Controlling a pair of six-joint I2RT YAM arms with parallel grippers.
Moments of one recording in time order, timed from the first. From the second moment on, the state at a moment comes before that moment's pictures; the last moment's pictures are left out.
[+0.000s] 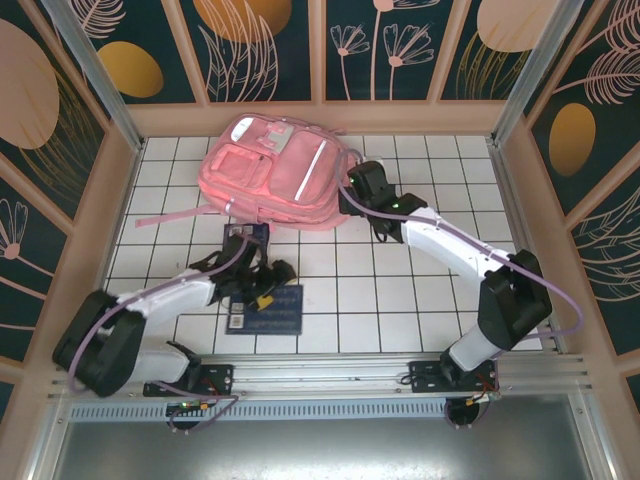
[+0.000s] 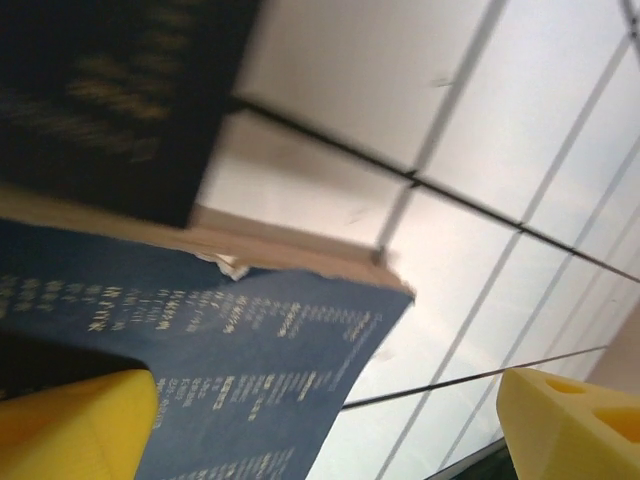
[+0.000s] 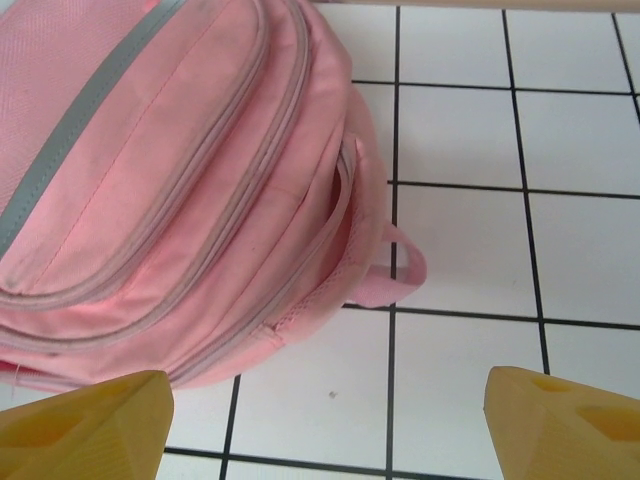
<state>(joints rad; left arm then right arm) -0.57 1.36 0.57 -0.21 0.42 -1.16 0.65 1.56 1.21 -0.41 0.37 0.37</state>
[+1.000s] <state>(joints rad) -0.53 1.23 0.61 -0.22 0.17 -0.79 0.85 1.28 0.68 -0.29 -0.47 0.59</state>
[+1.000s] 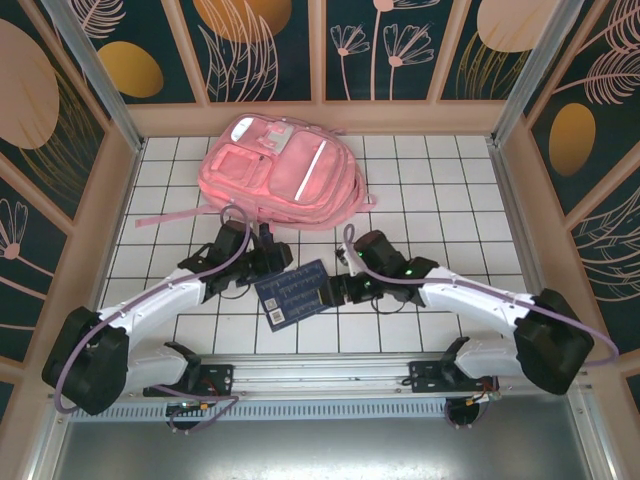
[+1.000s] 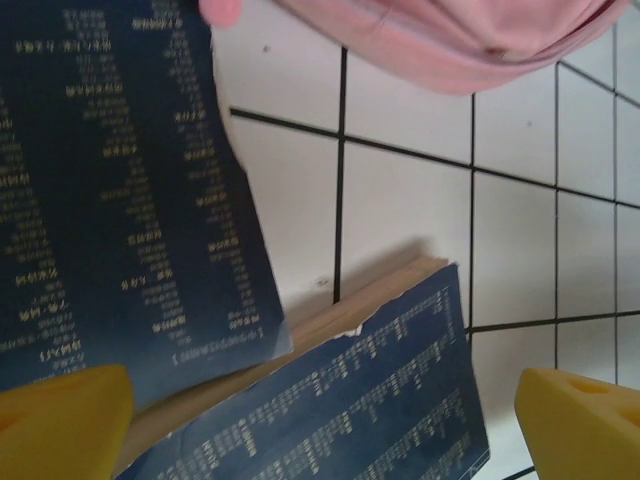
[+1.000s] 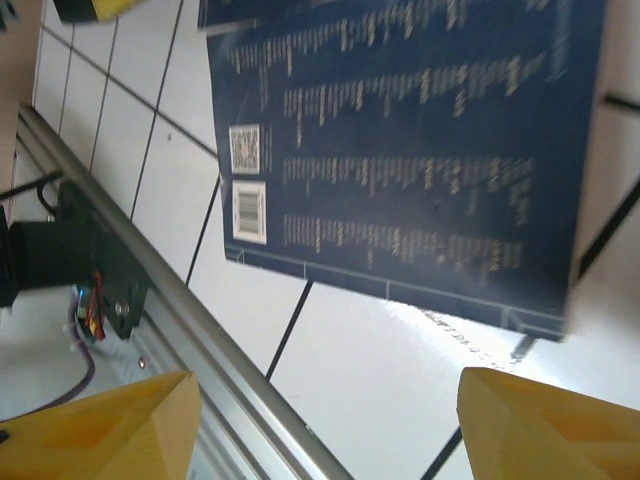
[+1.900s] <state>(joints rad) -0.53 1.33 0.49 0.00 0.24 -0.79 0.77 1.64 0.79 -0.18 -0.41 0.66</state>
